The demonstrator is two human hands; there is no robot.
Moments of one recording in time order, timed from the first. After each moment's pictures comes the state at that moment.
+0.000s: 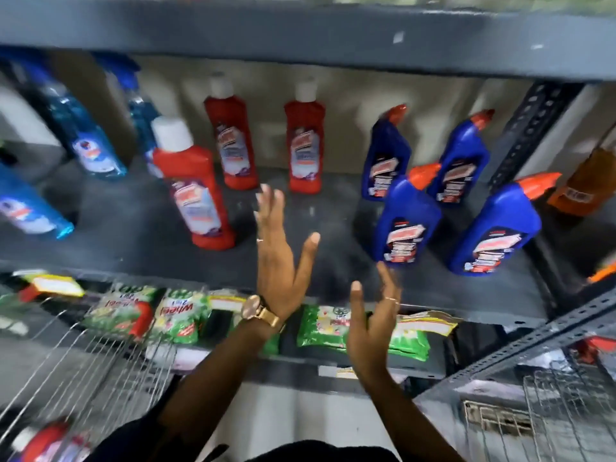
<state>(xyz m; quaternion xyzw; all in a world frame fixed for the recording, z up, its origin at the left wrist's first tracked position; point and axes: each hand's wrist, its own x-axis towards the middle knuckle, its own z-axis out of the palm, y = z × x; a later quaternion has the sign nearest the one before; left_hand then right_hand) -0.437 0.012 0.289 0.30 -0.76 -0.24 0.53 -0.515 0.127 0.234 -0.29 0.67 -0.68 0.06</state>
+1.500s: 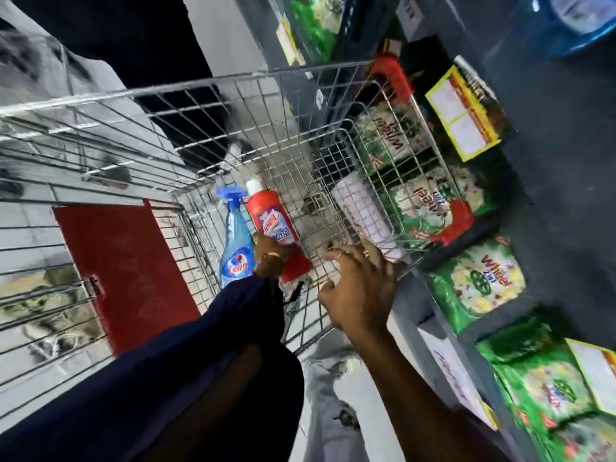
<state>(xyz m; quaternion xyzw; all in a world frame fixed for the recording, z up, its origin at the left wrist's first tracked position) 0.033 -0.007 -0.059 0.82 -0.05 -0.53 0.21 -0.110 -0.015 0.119 -0.78 0.58 0.08 0.23</state>
